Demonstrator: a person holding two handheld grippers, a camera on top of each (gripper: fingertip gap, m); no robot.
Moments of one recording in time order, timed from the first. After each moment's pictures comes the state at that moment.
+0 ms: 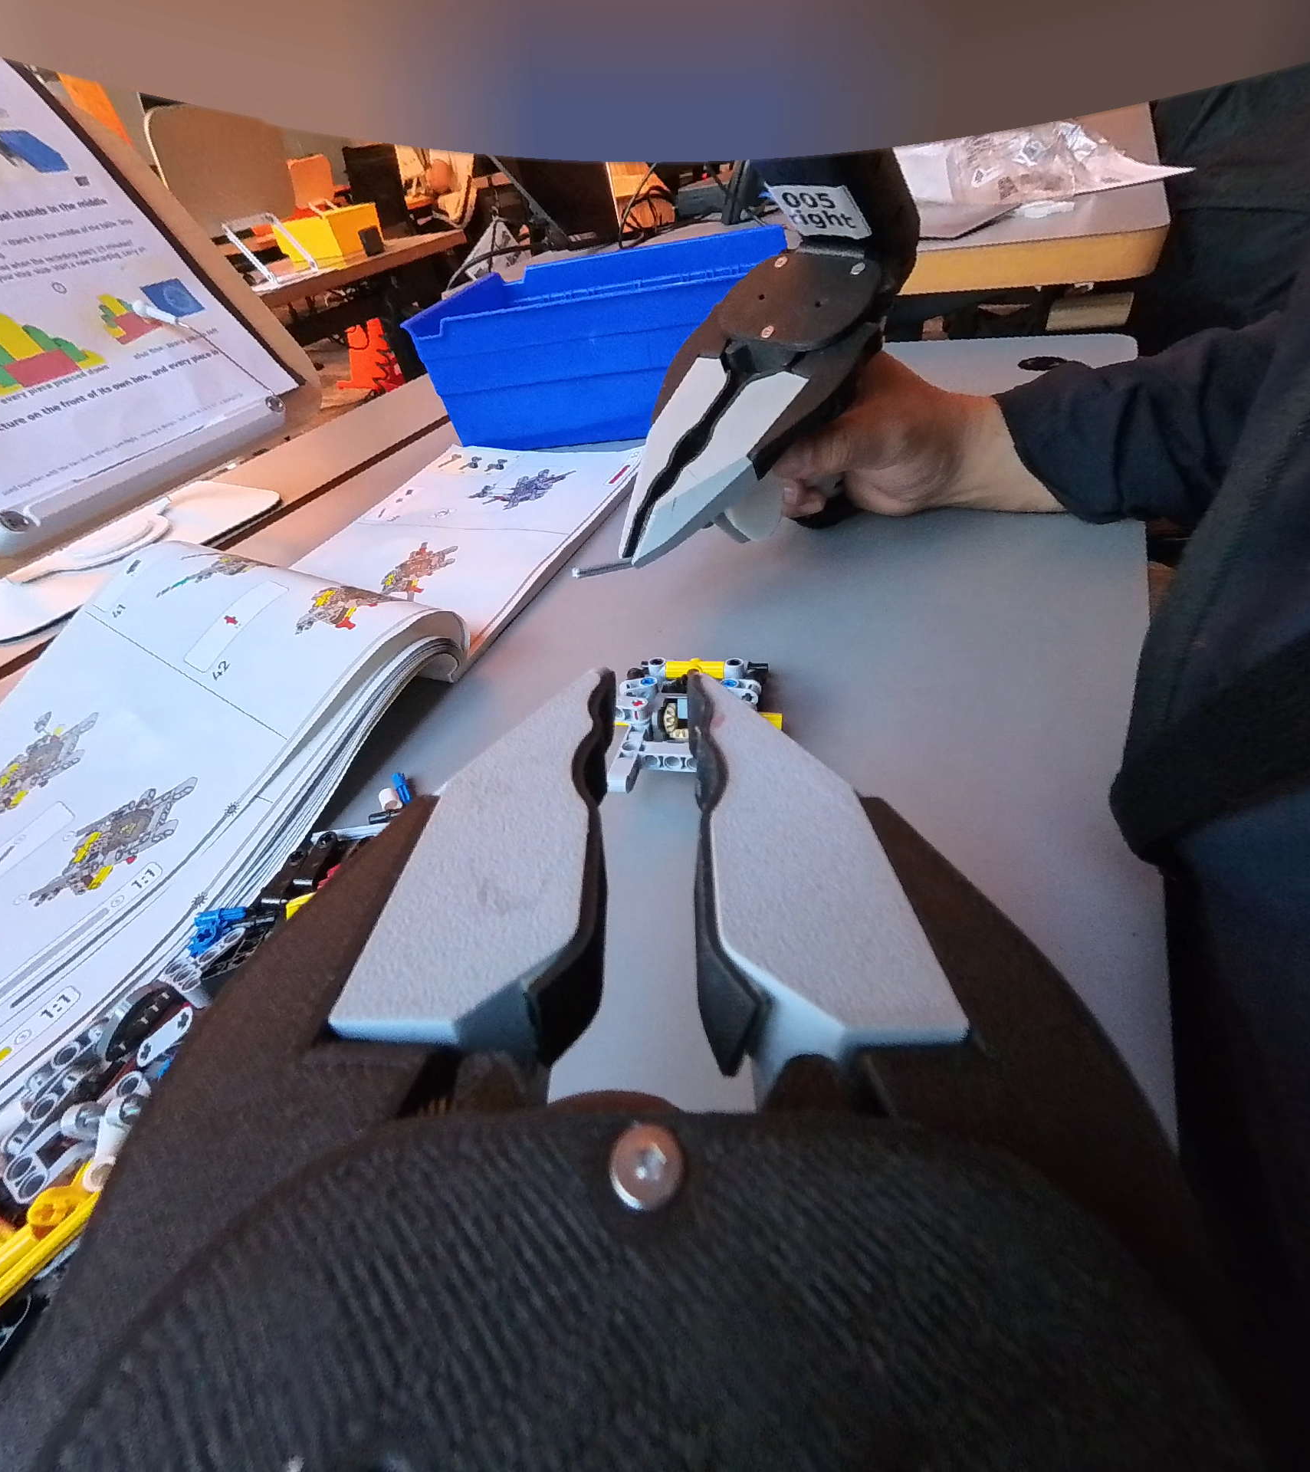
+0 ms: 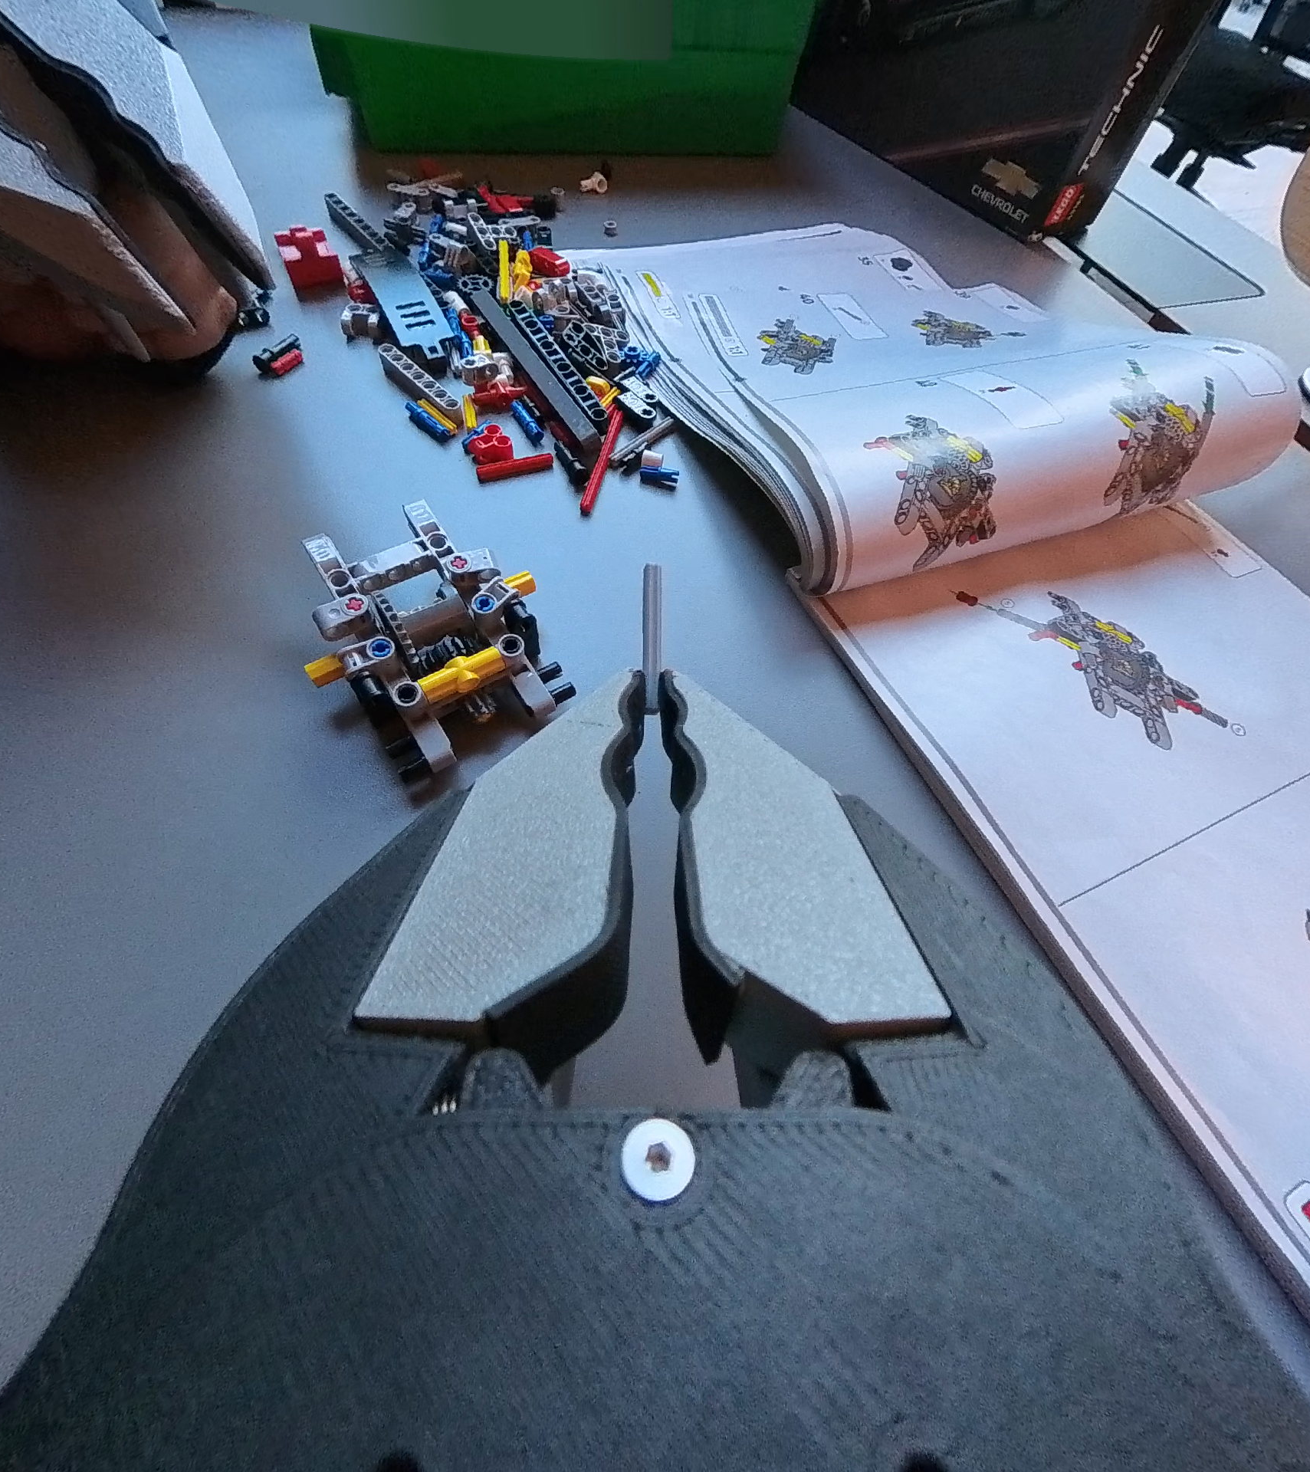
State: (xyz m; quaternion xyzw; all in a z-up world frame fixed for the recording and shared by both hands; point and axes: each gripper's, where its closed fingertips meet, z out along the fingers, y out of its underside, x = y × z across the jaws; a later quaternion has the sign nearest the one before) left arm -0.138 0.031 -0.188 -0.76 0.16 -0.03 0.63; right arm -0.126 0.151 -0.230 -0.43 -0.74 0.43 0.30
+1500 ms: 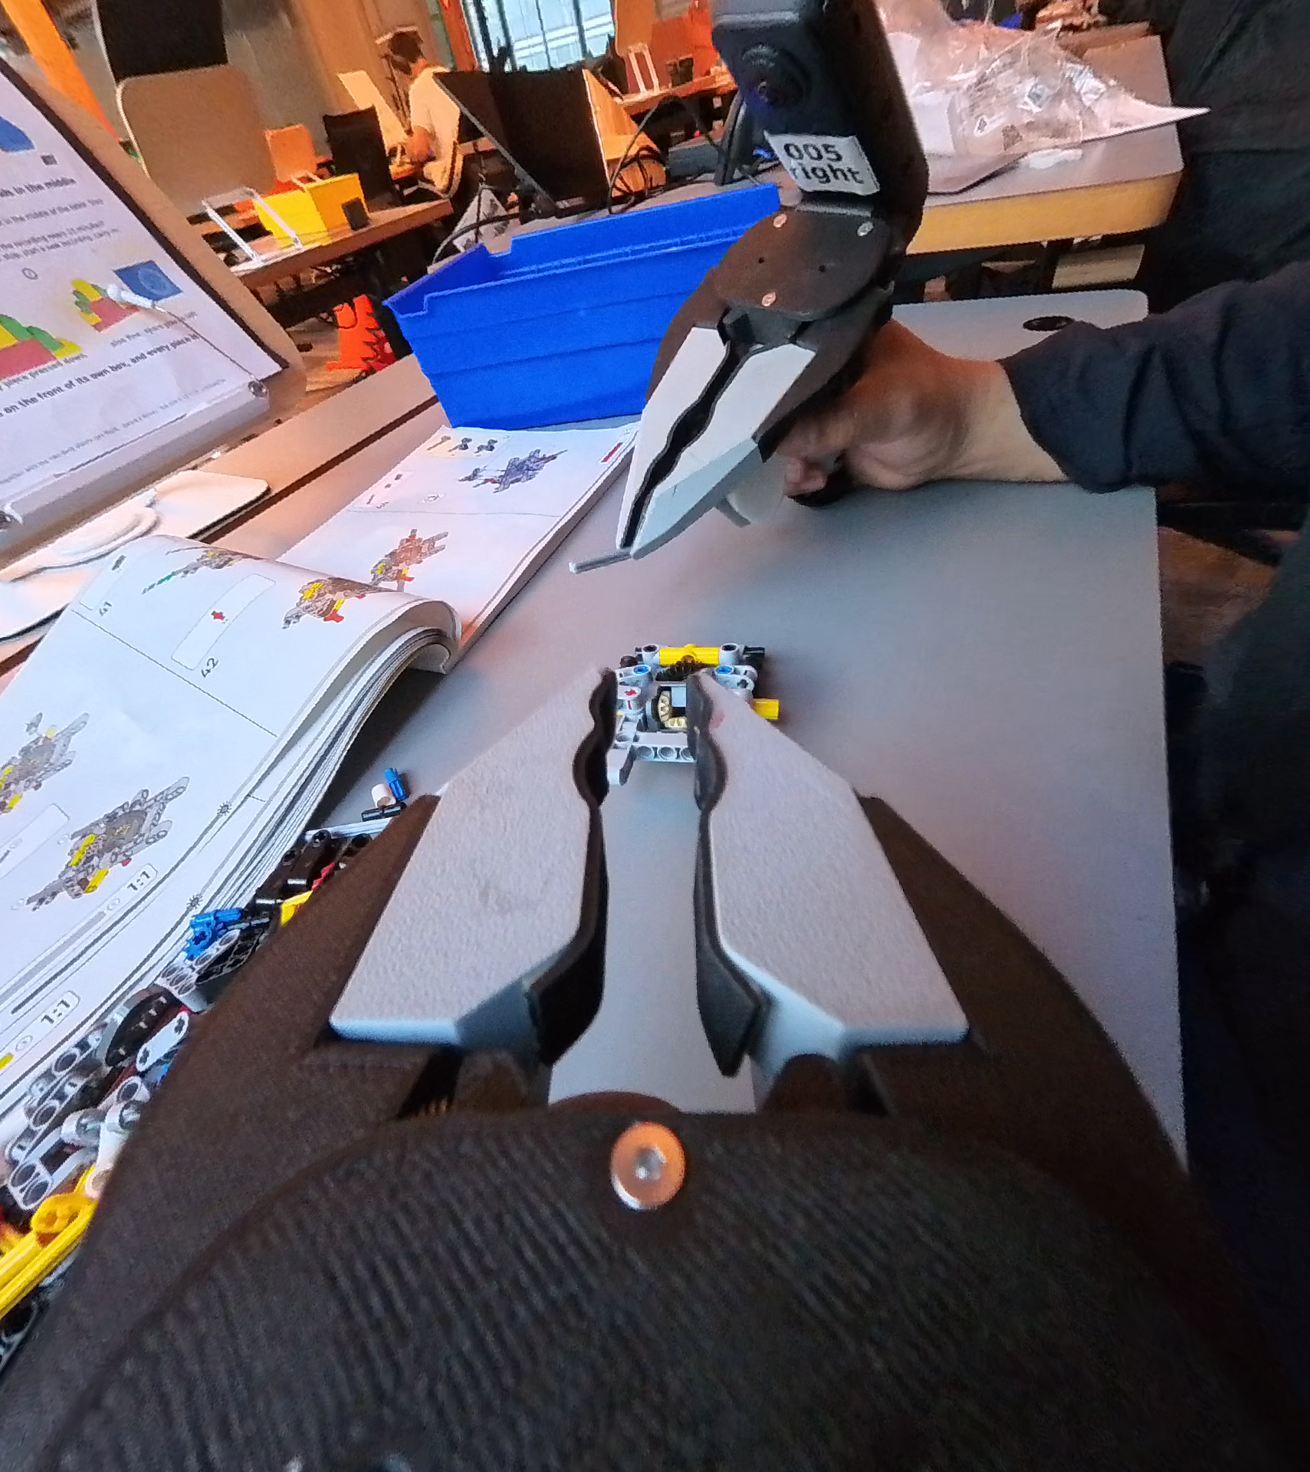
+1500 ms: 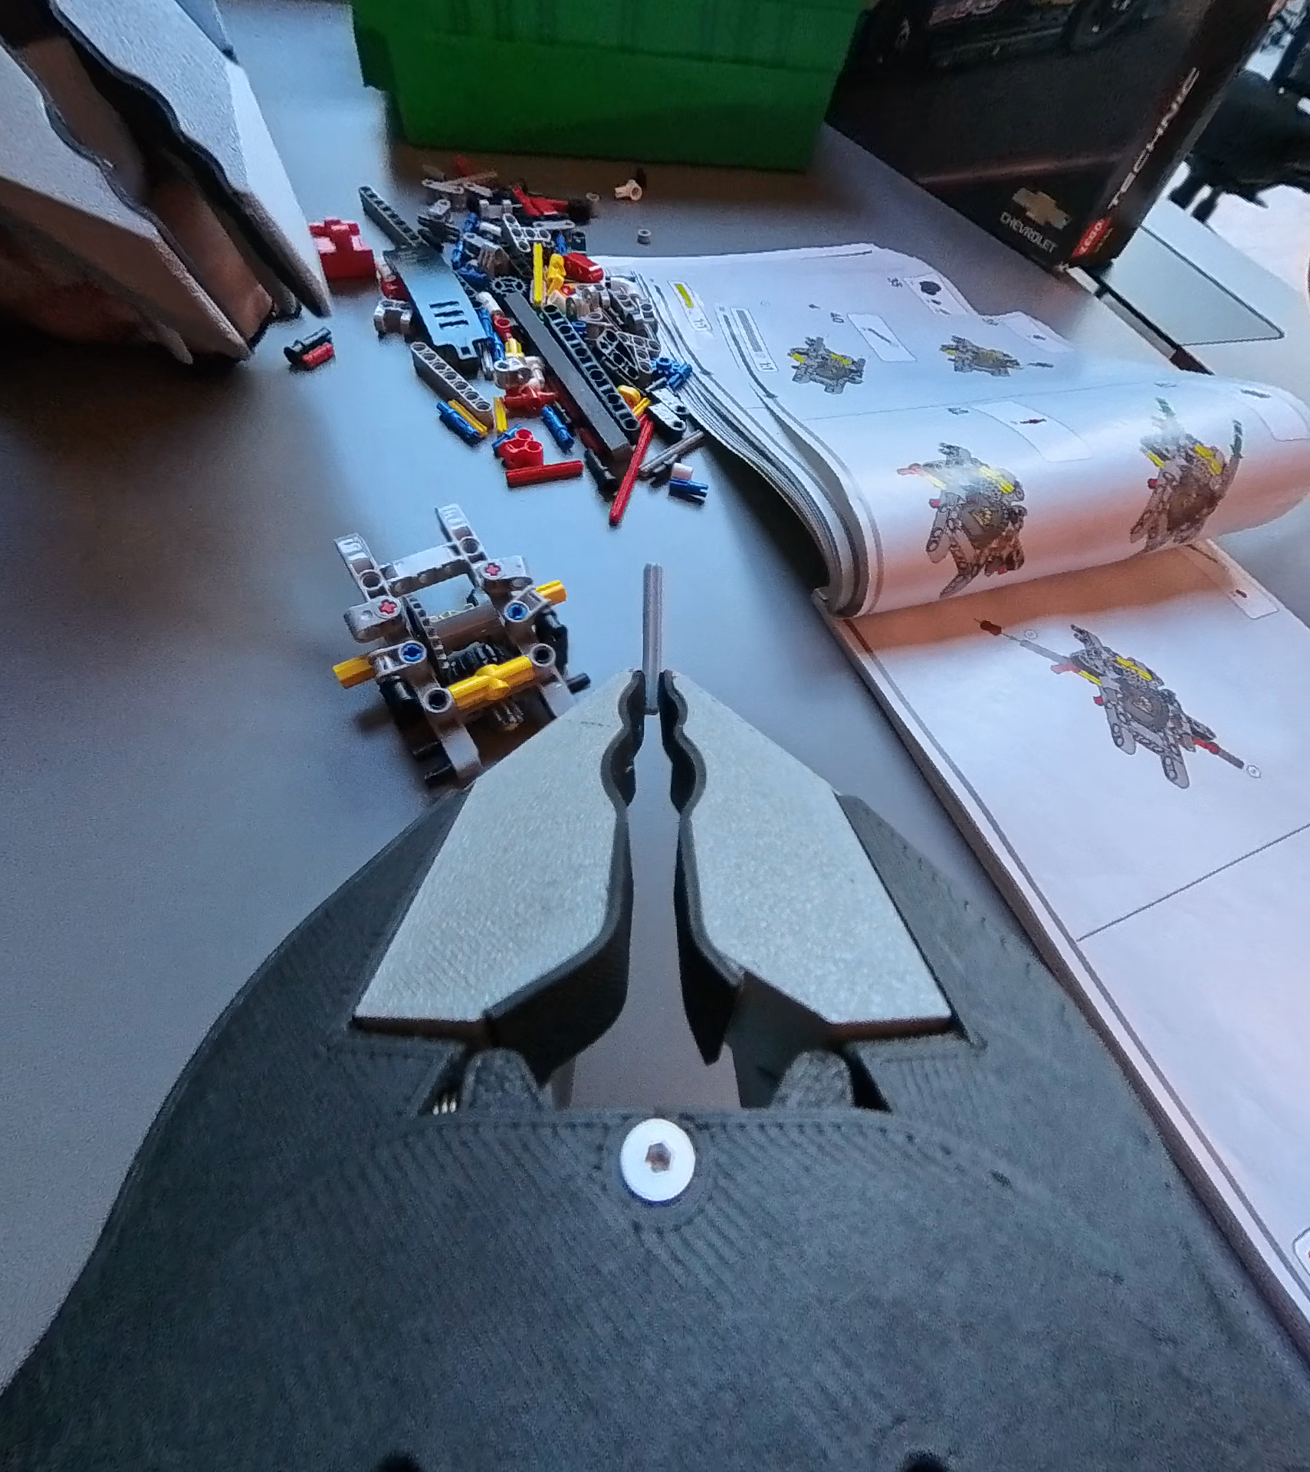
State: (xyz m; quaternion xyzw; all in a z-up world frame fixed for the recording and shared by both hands) left arm -0.135 0.033 -0.193 -0.77 0.17 -0.02 0.62; right arm -0.125 0.142 -0.229 -0.41 -0.75 0.43 0.31
